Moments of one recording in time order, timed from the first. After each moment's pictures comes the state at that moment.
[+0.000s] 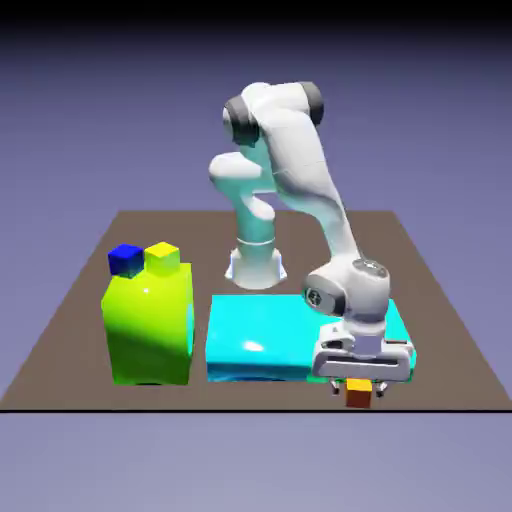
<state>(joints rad) 0.04 0.58 0.31 -2.18 -0.62 2.78 1.75</state>
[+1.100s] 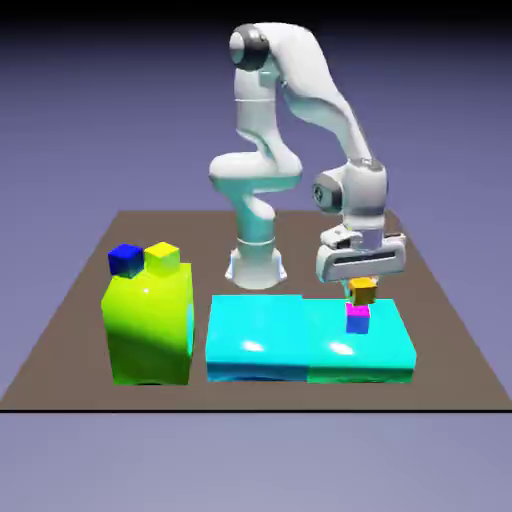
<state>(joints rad) 0.14 -0.04 0.43 -2.66 -0.04 2.73 1.13</state>
